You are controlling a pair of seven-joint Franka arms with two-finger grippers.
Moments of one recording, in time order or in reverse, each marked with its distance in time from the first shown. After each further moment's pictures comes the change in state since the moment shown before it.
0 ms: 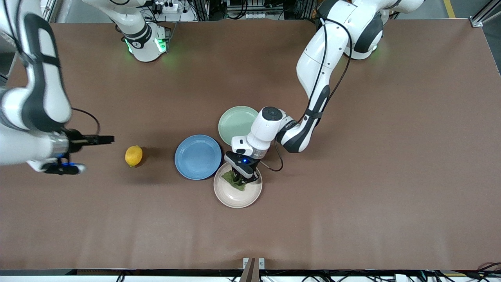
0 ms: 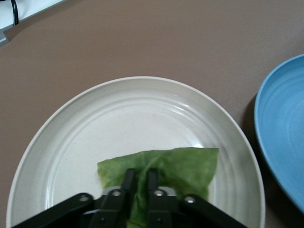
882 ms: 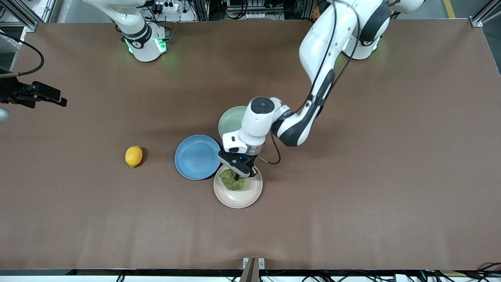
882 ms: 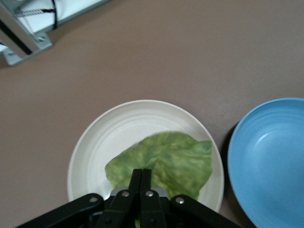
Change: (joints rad) left arm -0.007 -0.231 -0.015 0.057 -0.012 -0.506 -0.142; right arm 0.002 -0.291 0.011 0.049 -0.050 -0.101 -0.004
